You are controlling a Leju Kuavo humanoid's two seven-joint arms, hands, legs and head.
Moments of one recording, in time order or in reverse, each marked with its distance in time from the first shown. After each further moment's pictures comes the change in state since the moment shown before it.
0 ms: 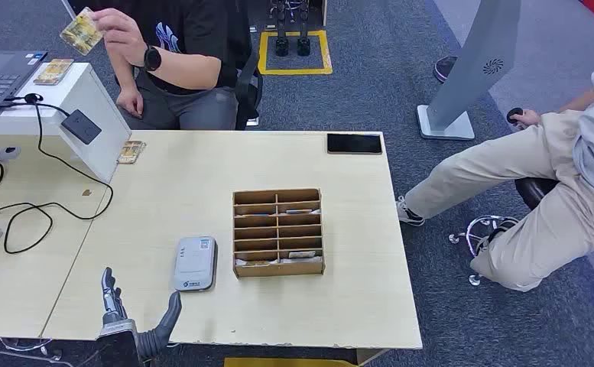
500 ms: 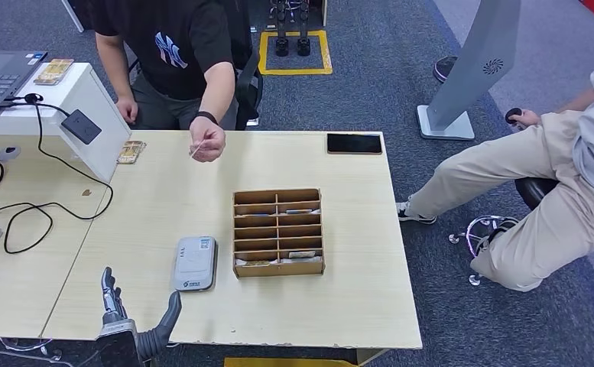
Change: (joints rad) left arm -0.001 0.000 0.000 0.000 0.002 0.000 -0.003; right arm 0.000 0.000 0.000 0.000 -0.019 0.000 0.008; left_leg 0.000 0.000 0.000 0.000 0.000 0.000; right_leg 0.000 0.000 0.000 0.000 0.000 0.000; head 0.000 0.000
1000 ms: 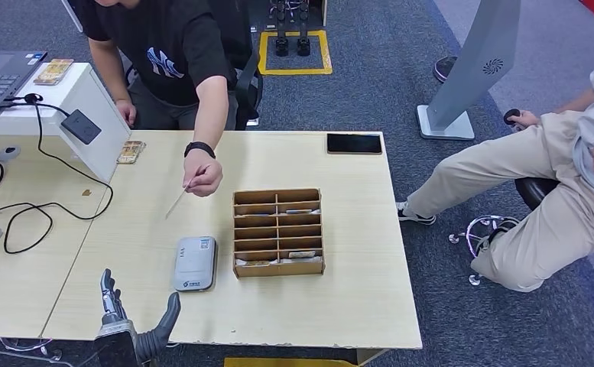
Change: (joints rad) left arm 0.004 0.000 0.000 0.000 0.019 0.000 -0.003; right arm -0.001 0.000 0.000 -0.004 -0.011 0.000 0.007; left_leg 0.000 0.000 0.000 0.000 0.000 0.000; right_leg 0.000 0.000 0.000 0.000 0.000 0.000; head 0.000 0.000
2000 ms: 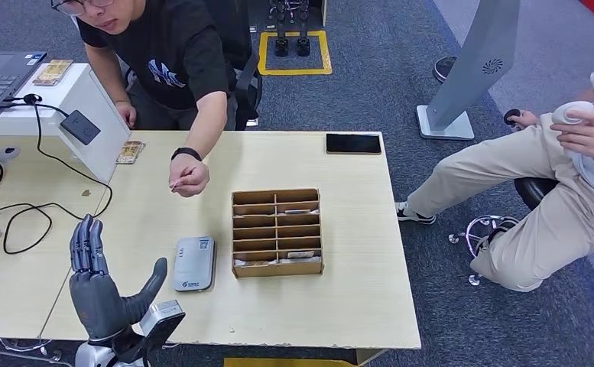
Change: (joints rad) left arm -0.138 -0.122 0.307 -0.107 -0.849 0.000 -0.078; right arm -0.046 0.000 0.000 0.049 0.171 0.000 -0.119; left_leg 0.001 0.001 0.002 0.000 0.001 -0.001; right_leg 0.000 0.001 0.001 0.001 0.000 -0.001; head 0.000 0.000
